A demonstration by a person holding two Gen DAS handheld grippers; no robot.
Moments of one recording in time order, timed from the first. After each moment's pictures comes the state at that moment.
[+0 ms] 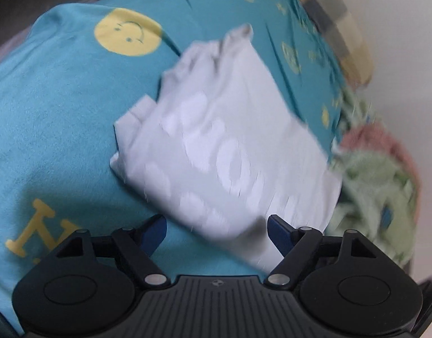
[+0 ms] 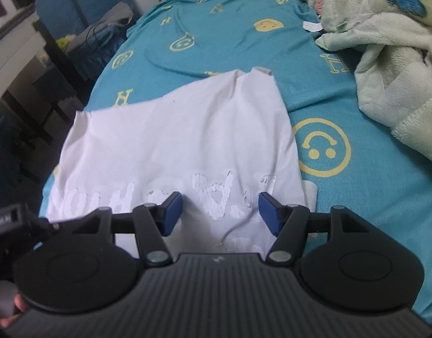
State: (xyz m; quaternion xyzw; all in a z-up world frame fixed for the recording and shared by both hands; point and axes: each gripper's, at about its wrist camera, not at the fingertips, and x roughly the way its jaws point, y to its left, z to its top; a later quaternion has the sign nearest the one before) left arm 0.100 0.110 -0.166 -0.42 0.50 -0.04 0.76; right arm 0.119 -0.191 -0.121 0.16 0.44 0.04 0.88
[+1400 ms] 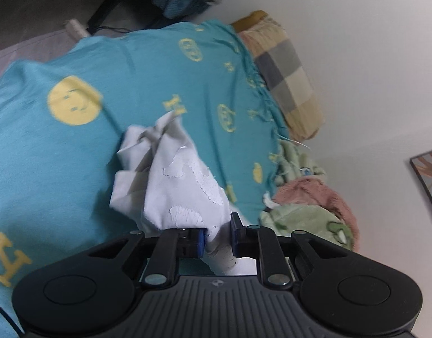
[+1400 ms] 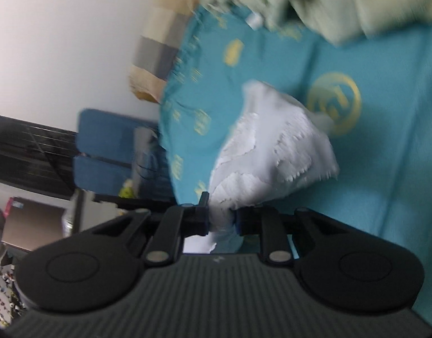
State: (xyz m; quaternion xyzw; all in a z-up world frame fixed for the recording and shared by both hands) left arm 0.103 0.090 -0.069 -0.46 0.39 -0.10 0.79; right arm 0.090 -0.256 -0.102 0.56 0.30 0.02 0.77
